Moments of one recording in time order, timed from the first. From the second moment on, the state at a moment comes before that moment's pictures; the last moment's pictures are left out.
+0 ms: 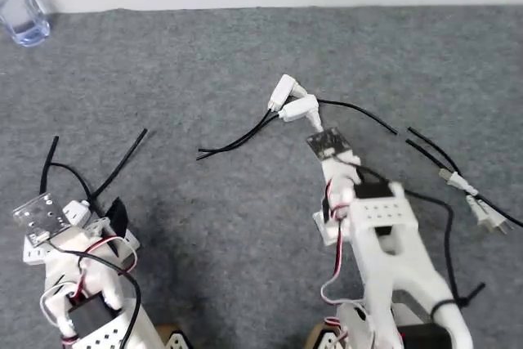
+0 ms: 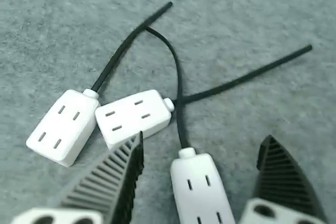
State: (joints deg) left arm -36.1 -103.5 95.8 62.7 6.6; right arm -7.8 -26.4 59.6 55.6 16.1
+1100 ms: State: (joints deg) left arm -39.4 -94.8 34.9 64.1 -9.4; right arm -7.9 -27.8 66.1 46.8 15.7
